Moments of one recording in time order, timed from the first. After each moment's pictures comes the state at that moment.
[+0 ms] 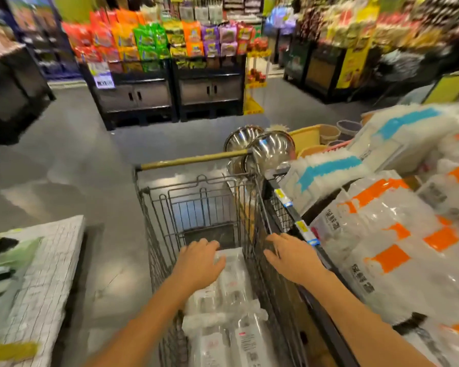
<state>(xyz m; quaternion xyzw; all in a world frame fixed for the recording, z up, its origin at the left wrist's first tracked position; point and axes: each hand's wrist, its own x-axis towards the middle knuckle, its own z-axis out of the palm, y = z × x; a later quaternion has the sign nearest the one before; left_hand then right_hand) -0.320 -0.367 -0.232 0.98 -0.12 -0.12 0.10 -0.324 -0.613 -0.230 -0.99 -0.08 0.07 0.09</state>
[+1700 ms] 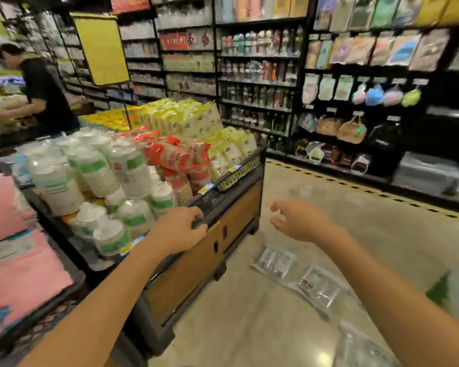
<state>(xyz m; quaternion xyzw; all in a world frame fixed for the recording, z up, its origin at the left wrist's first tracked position) -1.151 -0.601 -0.084 0.32 -0.94 -0.14 0.02 -1.386 -0.433 -0.096 -0.53 0.84 -0.05 0.05</state>
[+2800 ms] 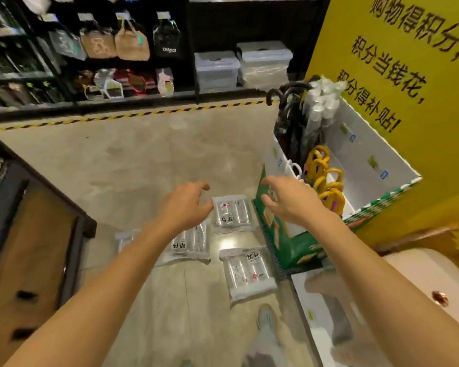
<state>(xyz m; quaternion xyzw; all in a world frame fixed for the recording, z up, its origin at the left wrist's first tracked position) -1.701 -0.404 -0.231 -0.03 -0.97 -0.23 -0.10 -1.722 -0.162 -0.227 -0.13 0.99 -0.08 0.06</state>
